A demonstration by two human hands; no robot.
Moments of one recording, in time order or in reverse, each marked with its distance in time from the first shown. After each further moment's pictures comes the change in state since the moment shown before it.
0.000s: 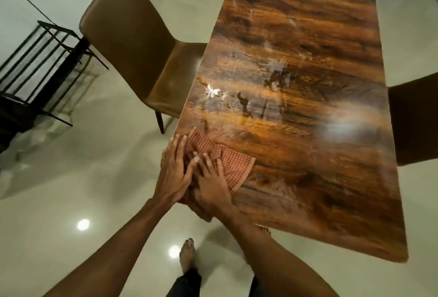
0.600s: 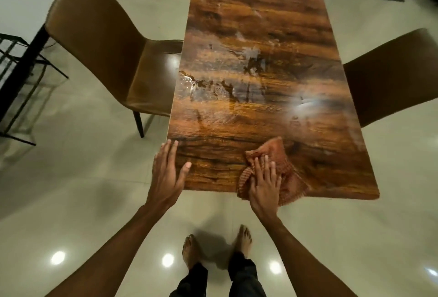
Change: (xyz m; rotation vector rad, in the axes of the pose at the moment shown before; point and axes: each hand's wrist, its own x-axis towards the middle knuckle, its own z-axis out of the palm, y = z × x) left_hand -0.042 -0.042 -0.034 -0.087 -0.101 0.147; right_hand -0.124 0.026 -0.003 0.138 0.240 0.776
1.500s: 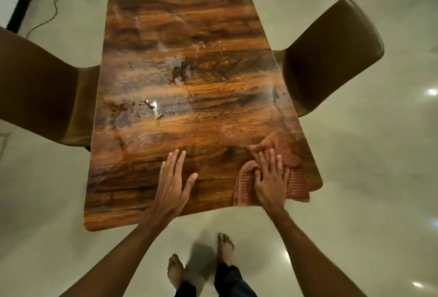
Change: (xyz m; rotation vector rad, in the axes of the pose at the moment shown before) left_hand 0.044 0.163 0.152 0.144 -0.185 0.224; right_hand 0.063 0.201 -0.082 -0.032 0.070 0.192
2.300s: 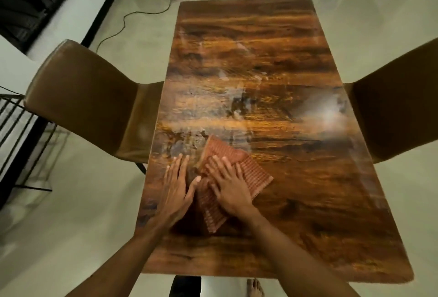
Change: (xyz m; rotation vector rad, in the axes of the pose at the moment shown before) left_hand 0.088 -0.122 -0.087 0.017 0.070 -0.199; right_hand 0.099 -0.258 0.063 -0.050 -0.225 -0.742
